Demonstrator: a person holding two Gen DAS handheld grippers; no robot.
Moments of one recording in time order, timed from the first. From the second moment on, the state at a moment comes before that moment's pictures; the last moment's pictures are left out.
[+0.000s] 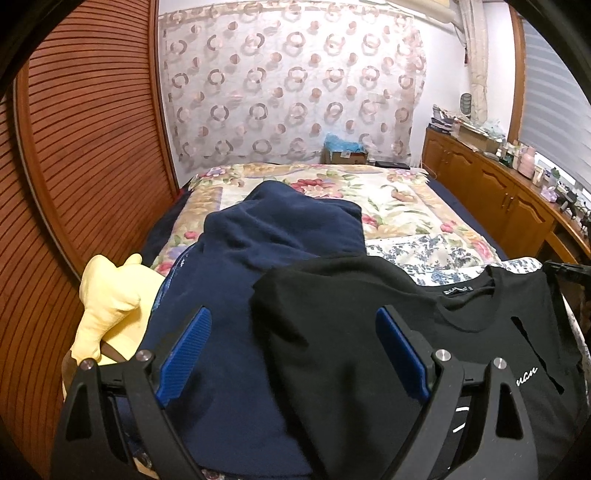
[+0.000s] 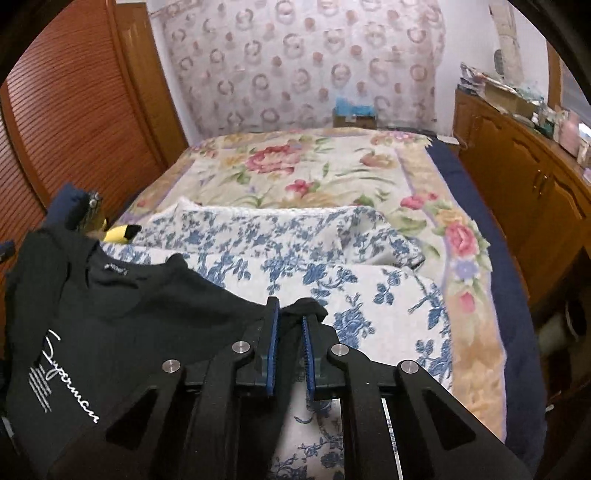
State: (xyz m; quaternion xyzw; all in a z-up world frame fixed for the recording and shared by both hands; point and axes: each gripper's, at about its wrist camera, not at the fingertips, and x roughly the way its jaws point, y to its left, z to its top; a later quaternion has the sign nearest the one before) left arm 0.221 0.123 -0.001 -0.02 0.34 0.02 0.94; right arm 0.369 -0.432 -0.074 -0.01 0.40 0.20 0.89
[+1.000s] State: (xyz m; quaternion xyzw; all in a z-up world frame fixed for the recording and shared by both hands) left arm 0.238 0.139 -0.012 -0.03 0.38 -0.01 0.92; right arm 0.356 -0.430 -0.104 -0.05 0.46 0.18 0.87
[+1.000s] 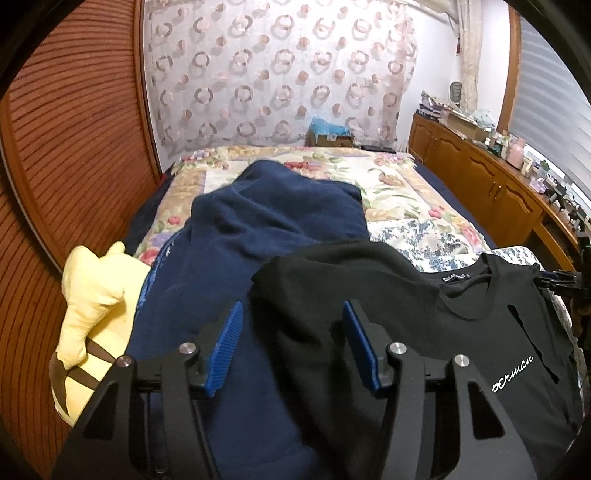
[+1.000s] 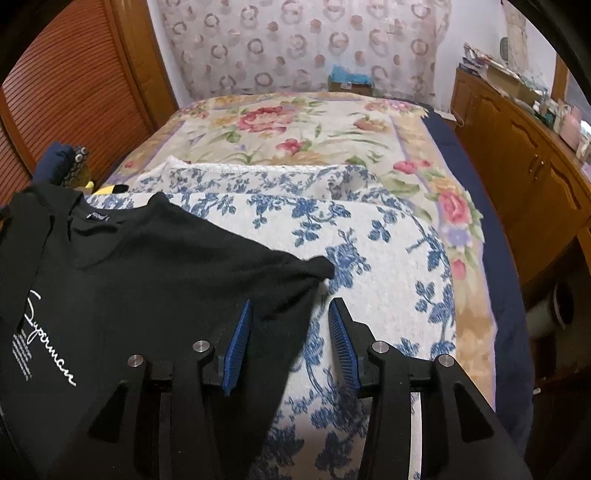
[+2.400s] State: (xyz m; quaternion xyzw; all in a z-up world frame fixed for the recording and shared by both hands) left arm 0.057 0.112 0.035 -0.05 0.25 -0.09 0.96; right arm 0.164 -0.402 -0.005 -0.09 0.30 0.24 0.92
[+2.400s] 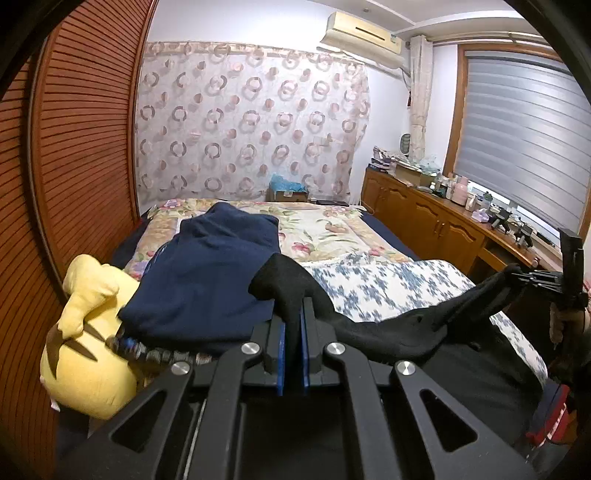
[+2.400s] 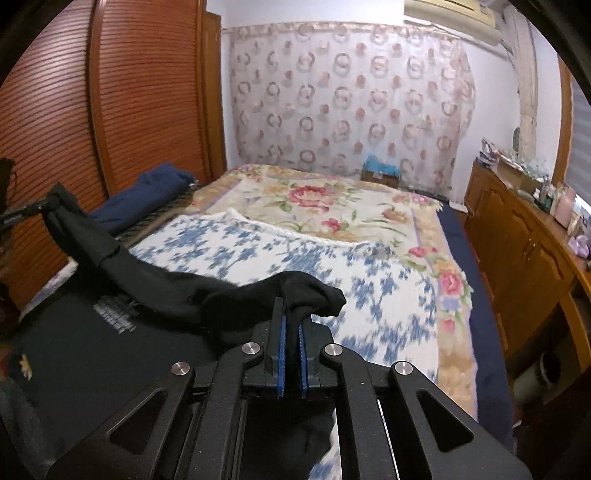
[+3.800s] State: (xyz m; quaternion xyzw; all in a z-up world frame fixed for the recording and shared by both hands) left arm -0.036 0.110 -0.004 -0.01 0.32 -0.05 0.95; right arm 0.026 -0.450 -0.019 -0.11 0.32 0.18 0.92
